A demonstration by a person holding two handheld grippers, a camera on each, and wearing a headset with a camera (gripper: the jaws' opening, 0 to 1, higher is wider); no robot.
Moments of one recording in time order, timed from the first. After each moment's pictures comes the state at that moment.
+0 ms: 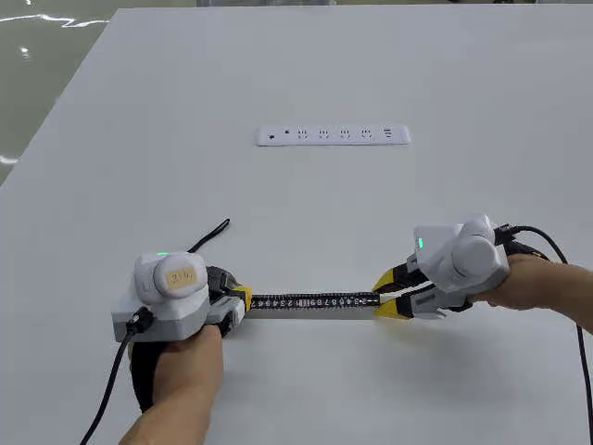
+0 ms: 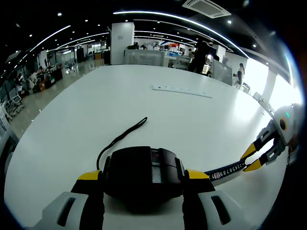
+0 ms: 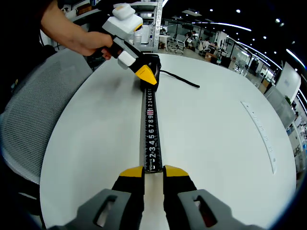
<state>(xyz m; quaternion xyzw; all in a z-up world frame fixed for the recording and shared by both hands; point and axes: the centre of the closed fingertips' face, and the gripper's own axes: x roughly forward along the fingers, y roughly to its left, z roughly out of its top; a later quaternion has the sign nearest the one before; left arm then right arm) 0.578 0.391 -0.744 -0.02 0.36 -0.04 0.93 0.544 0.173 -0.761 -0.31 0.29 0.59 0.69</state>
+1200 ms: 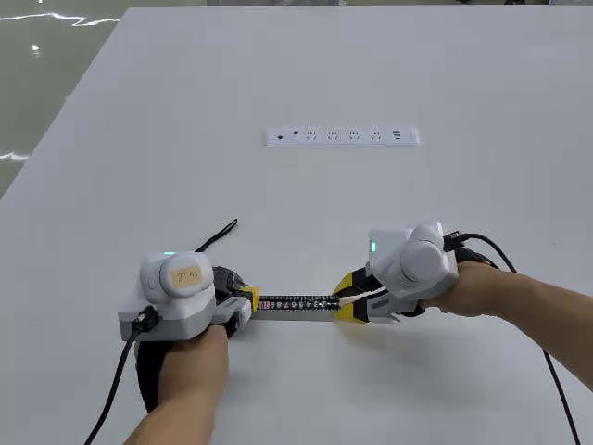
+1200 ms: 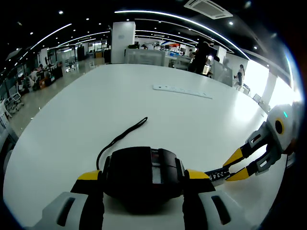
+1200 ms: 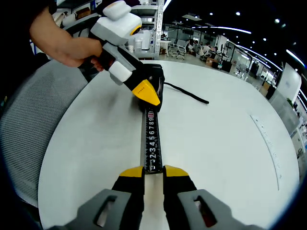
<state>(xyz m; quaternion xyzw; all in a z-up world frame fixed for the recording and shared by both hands) 0.578 0.393 -0.744 -0.03 0.36 -0.04 0.93 0.550 0.239 -0.763 -0.29 0.27 0.60 0.69</state>
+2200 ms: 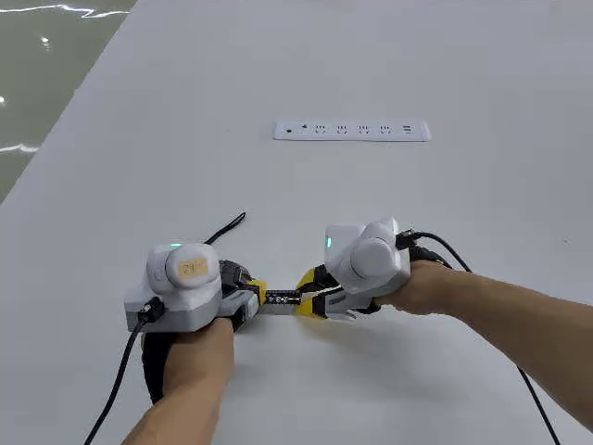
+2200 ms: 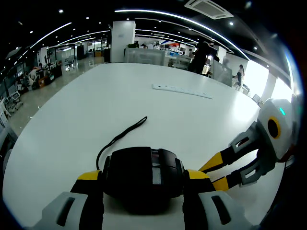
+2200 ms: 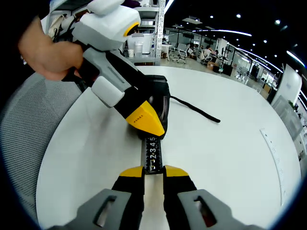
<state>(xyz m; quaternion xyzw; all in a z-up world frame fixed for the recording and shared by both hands) 0.578 0.391 -0.745 -0.03 0.36 -0.04 0.93 0.553 0.304 -0.765 -0.28 0.26 0.61 0.69</state>
